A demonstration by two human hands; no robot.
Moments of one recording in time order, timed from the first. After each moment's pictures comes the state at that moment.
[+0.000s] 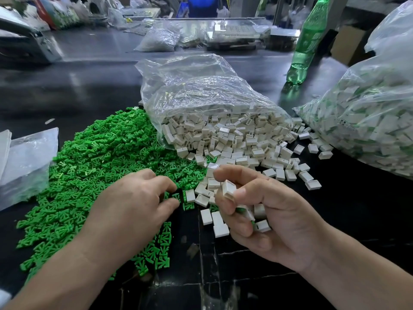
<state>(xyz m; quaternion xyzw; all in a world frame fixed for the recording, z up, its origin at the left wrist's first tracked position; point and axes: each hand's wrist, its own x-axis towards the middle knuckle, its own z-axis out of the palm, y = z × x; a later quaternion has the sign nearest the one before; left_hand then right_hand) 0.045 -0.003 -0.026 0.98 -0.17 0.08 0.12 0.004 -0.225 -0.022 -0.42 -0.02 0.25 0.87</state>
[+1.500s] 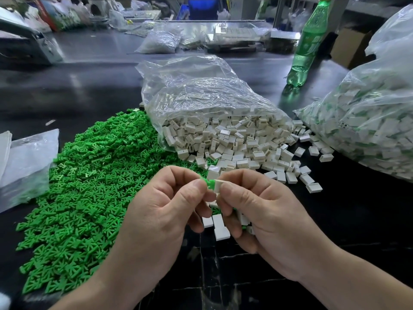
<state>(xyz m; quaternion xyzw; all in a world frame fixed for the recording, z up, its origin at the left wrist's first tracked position) 0.016 -0.043 -0.021 0.70 -0.13 -0.03 0.71 -0.004 -0.214 -0.025 -0.61 -0.04 0.09 0.78</state>
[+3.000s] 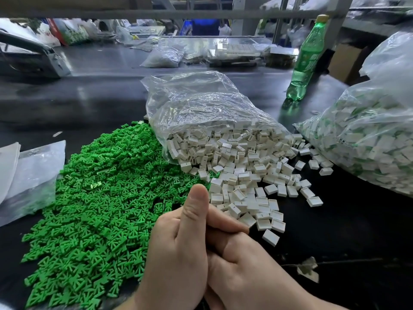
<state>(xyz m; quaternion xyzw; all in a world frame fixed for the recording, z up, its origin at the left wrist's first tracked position) -0.001 -0.068 -0.025 0.69 -0.12 -0.01 0.71 -0.028 -0.182 -0.017 -0.72 -0.05 0.20 0.66</state>
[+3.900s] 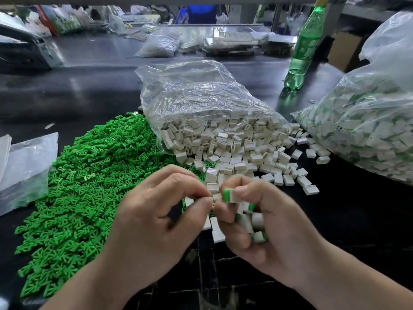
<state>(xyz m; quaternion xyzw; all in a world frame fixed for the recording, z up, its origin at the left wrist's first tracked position) 0.020 -0.037 -0.009 0.83 -0.32 0.22 0.40 -0.005 -0.218 -0.019 -0.44 -0.01 0.22 0.87</state>
